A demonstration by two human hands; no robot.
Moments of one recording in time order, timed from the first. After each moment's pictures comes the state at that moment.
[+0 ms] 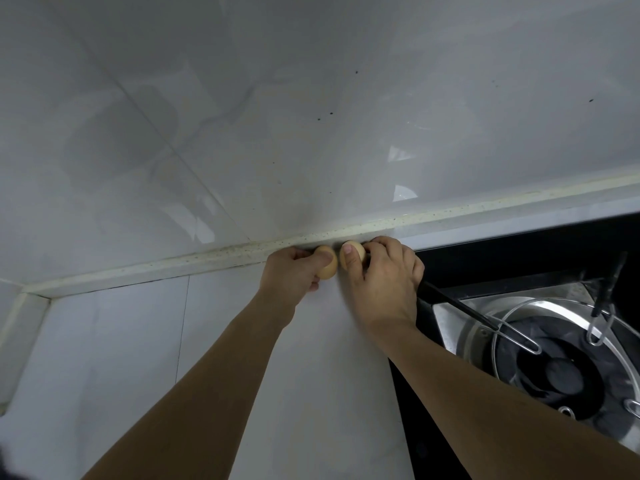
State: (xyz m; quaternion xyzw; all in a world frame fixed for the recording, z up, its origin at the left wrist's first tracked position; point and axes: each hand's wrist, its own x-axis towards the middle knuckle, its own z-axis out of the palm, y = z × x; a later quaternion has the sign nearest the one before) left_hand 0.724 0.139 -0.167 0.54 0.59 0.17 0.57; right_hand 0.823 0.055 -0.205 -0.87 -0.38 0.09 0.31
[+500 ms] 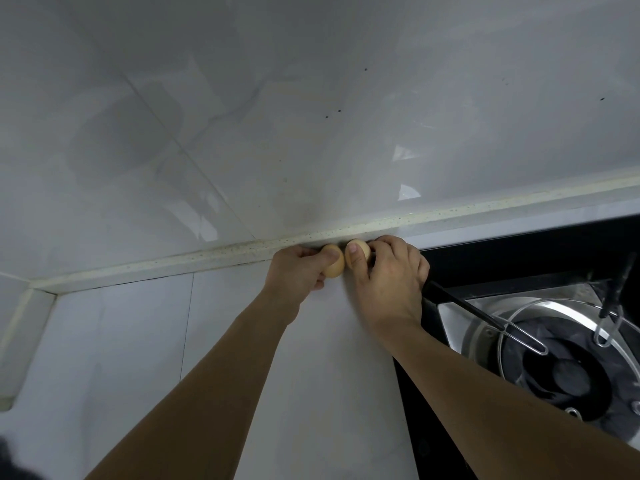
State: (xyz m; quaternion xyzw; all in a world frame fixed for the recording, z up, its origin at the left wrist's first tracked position) left_hand 0.723 0.140 -0.166 0.54 0.58 0.16 0.59; right_hand 0.823 0.055 -0.204 -0.87 -0.38 0.09 0.31
